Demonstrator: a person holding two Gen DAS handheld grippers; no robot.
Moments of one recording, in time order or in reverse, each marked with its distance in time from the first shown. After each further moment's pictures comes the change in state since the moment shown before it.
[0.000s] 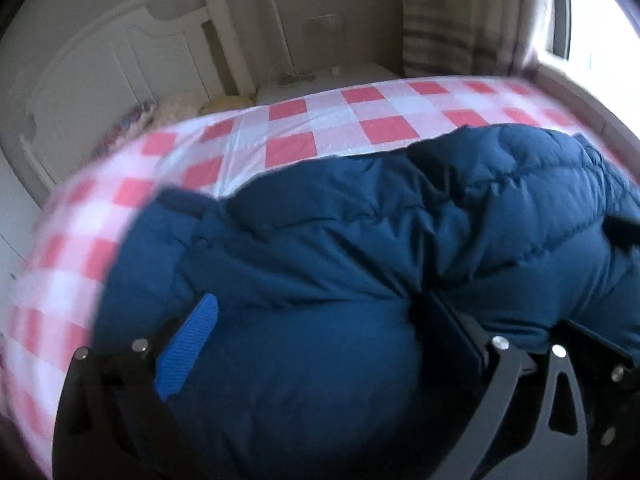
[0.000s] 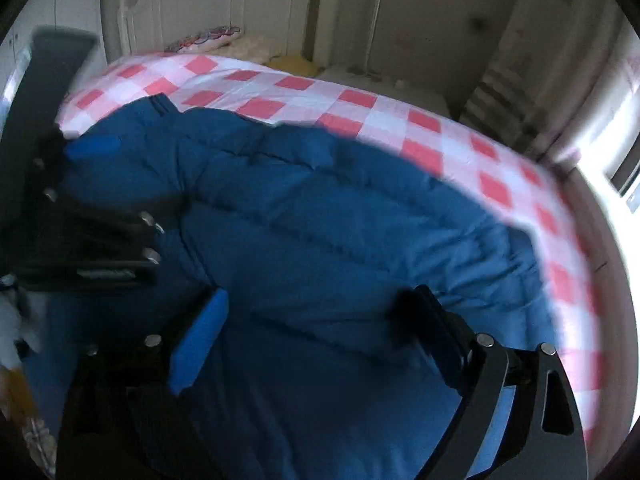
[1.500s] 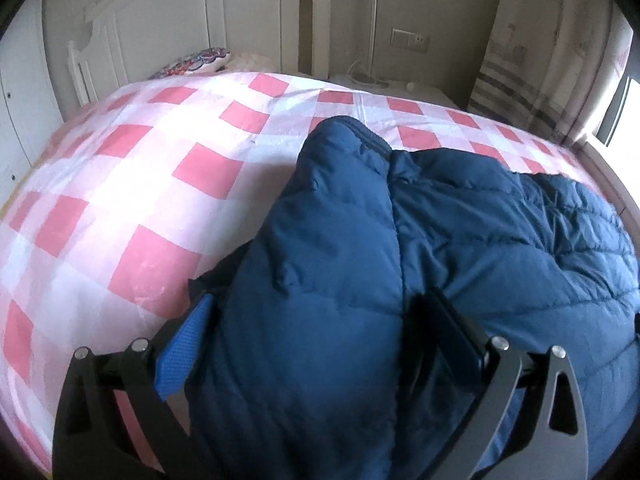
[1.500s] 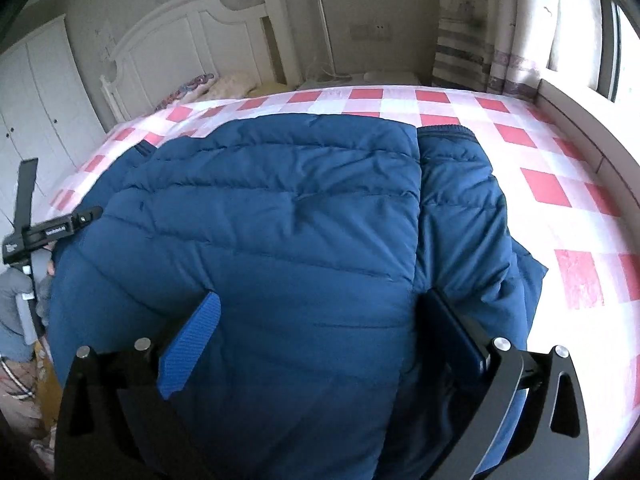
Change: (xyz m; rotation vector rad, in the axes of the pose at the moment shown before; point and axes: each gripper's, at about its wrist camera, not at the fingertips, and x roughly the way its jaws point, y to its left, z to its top) left arm -0.024 0.129 -0.063 -0.282 -0.004 -0.007; right arm -0.023 -0.091 -0.070 0.233 -0.075 0.150
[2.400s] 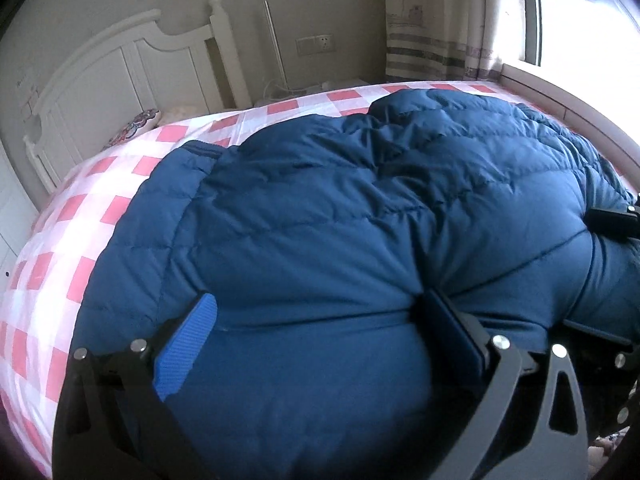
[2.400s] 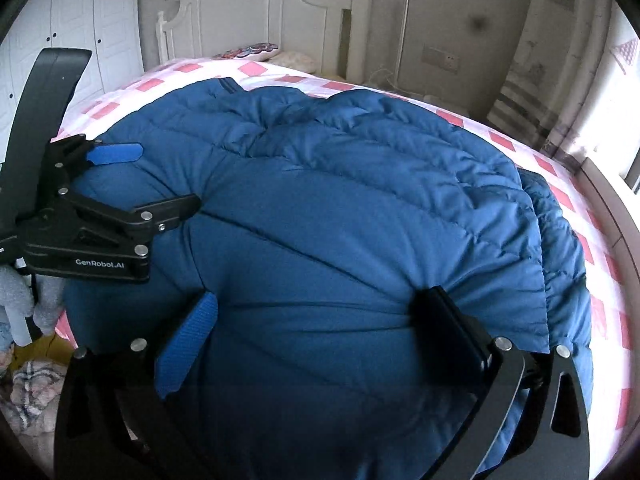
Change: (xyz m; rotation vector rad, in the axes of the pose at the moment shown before) left arm -0.028 -0.131 -0.063 0.323 -0.078 -0.019; right arm -0.006 0.113 -0.038 -0.305 0.009 -0.047
